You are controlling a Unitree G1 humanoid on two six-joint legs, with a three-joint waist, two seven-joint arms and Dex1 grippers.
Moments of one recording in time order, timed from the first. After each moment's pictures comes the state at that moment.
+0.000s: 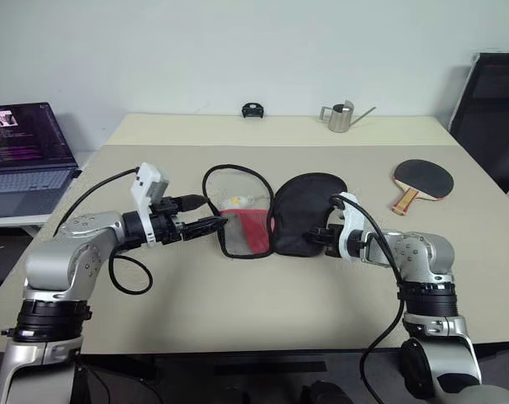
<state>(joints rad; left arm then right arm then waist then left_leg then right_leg) -0.52 0.76 0.13 -0.04 -0.61 0.72 -0.98 -0.70 -0.24 -0.17 0.04 0.58 1.34 0.27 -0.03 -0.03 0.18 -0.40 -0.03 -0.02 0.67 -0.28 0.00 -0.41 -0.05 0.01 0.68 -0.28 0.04</state>
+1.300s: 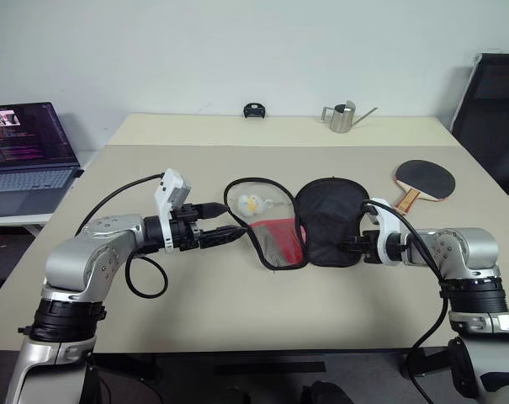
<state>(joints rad) -0.54 0.72 0.08 -0.10 -0.63 0.79 -0.97 -0.69 -0.50 -0.10 0.12 0.53 1.35 0.45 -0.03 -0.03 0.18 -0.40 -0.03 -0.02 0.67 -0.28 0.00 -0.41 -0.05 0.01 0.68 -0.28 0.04</state>
